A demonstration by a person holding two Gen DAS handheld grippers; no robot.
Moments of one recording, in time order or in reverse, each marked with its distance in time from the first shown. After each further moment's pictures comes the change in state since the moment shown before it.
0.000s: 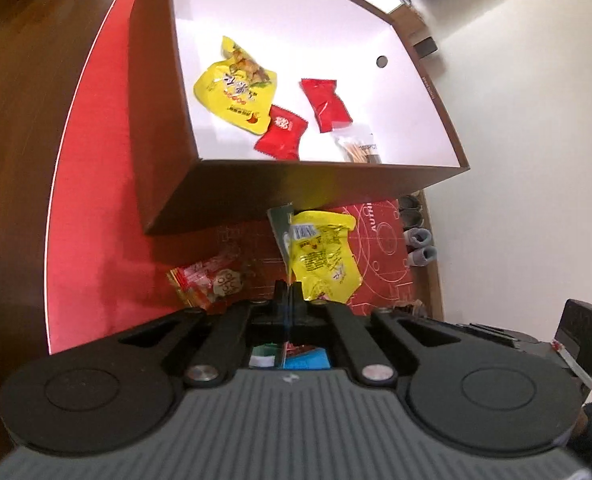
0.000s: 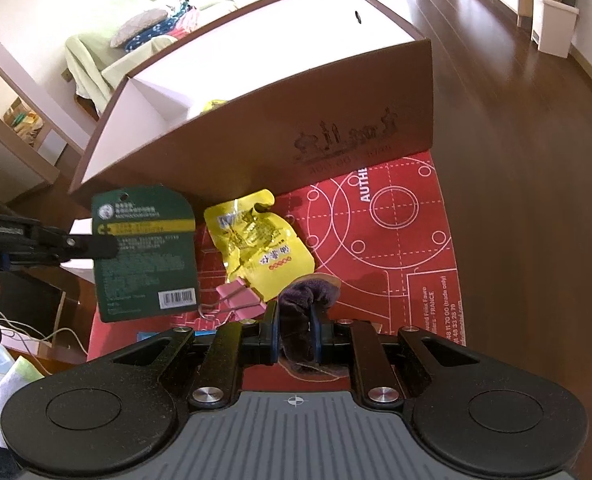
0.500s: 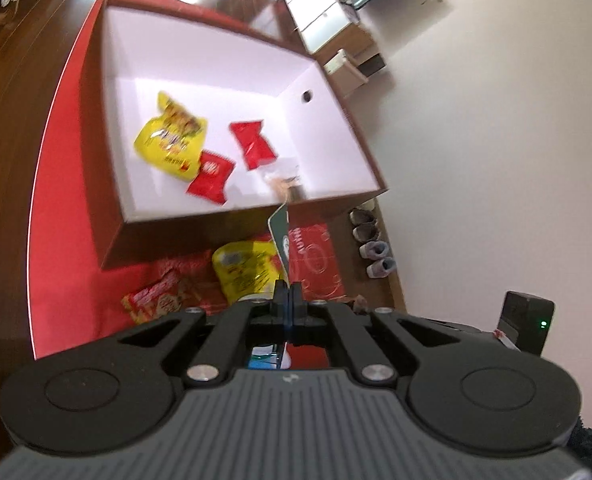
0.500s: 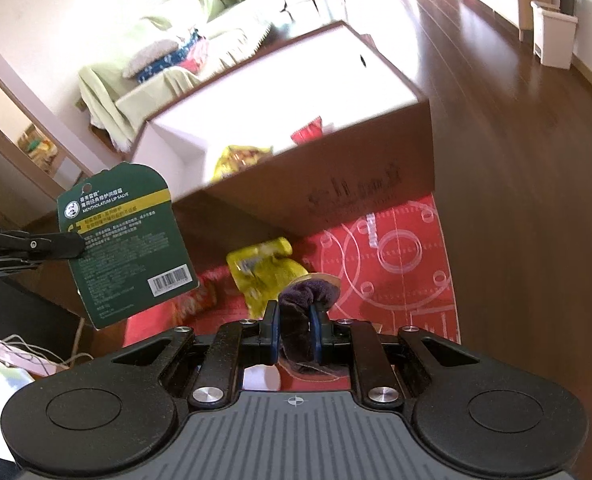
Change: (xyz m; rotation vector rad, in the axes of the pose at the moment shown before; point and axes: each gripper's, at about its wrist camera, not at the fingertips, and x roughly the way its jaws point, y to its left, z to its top) left arm -0.059 -0.047 0.009 0.111 -0.078 -0.103; right arm -0.032 0.001 0.024 0.016 -0.086 0.059
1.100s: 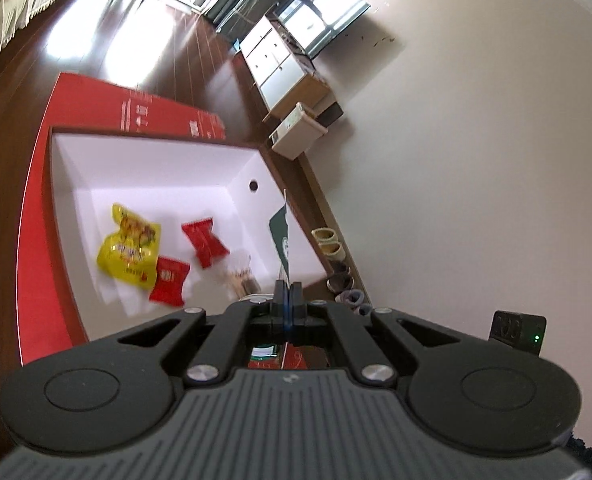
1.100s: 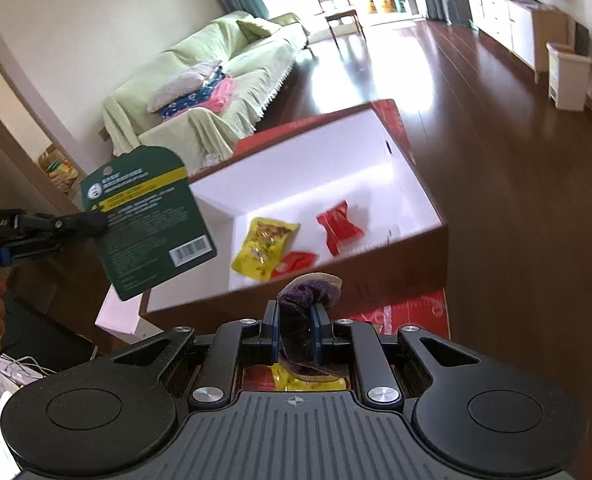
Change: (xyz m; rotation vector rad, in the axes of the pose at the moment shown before) left arm -0.033 -0.036 0.060 0.101 -0.159 -0.065; right arm -0.029 0.019 0.061 -0.062 -0.100 0.045
